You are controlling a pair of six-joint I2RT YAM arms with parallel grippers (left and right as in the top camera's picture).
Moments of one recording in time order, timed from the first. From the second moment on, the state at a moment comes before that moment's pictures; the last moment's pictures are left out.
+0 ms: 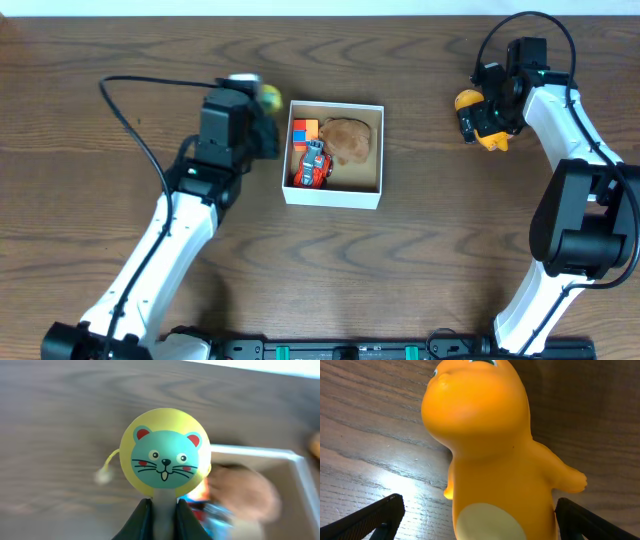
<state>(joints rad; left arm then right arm) -0.29 1.38 0.98 -0.26 0.06 -0.25 -0.09 2.05 1.55 -0.77 -0.03 -0.35</state>
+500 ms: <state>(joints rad) -0.49 1.41 0.98 -0.40 0.40 0.39 -0.09 2.05 1.55 -0.77 -0.03 -0.35</state>
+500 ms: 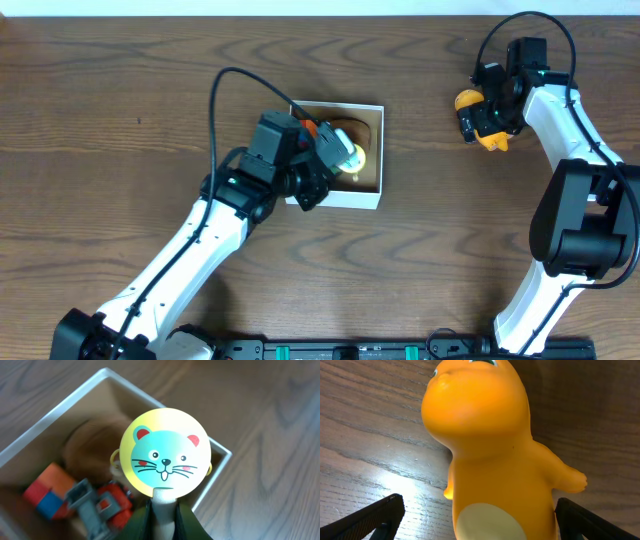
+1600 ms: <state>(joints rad) -0.55 1.56 0.98 -0.24 0.31 0.51 -0.09 2.05 1.55 -0.77 -0.03 -0.35</state>
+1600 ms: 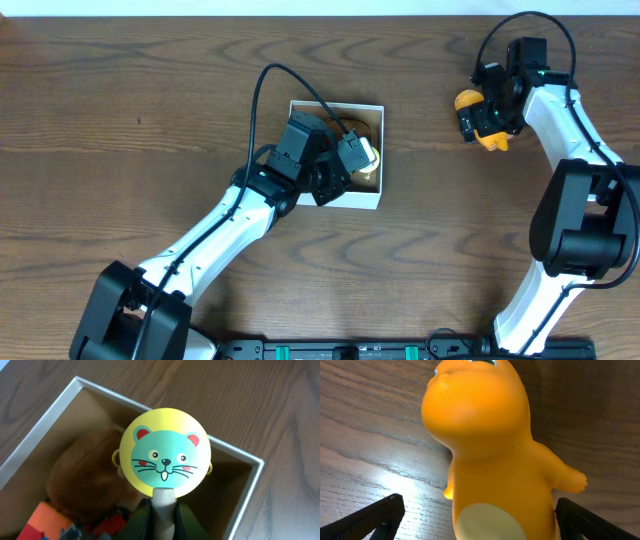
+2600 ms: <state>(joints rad) -0.42 1.41 0.98 -0.11 -0.15 0.03 -0.09 2.05 1.55 -0.77 -0.03 -0.35</state>
